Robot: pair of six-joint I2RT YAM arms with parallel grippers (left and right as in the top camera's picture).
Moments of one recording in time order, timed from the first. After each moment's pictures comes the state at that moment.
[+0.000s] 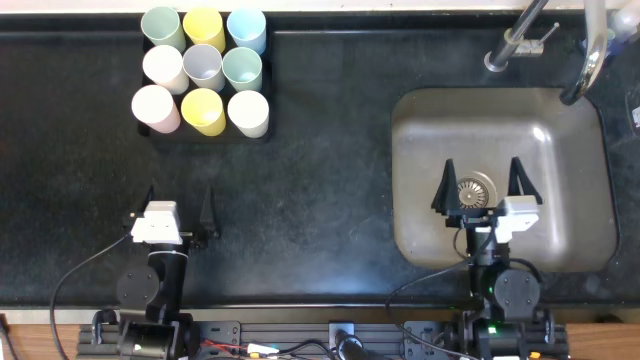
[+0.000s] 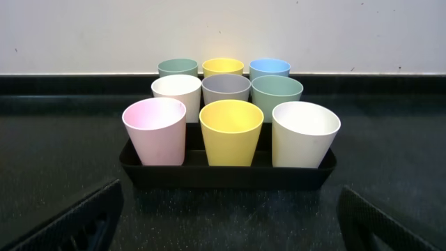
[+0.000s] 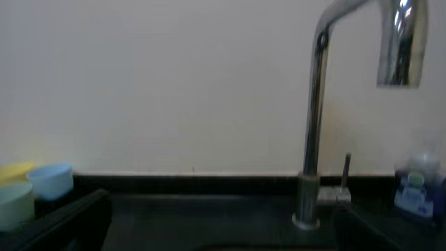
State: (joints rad) left arm -0.07 0.01 0.01 -0.08 -0.04 -0.02; right arm 0.05 0.30 0.04 0.45 0.00 0.07
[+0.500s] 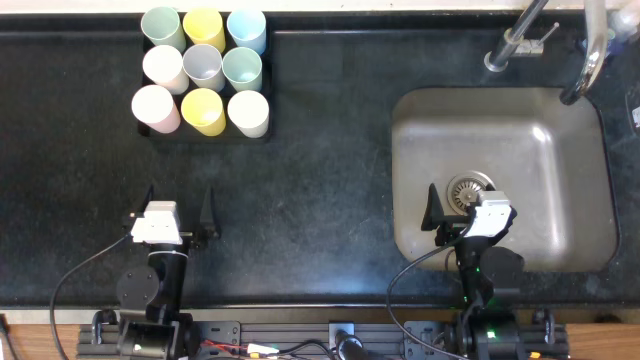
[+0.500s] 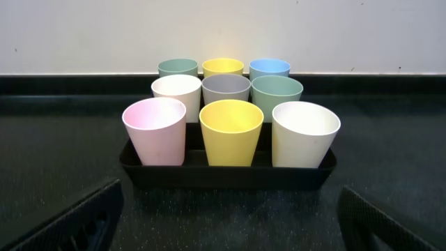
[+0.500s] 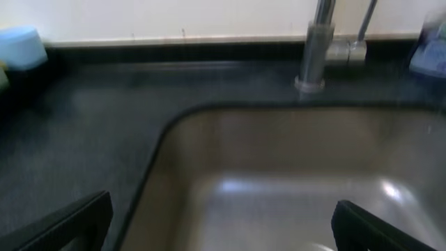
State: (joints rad) left arm -0.07 0.01 0.01 -0.08 -0.04 -0.02; right arm 0.05 0.23 0.02 -0.04 0.00 0.07
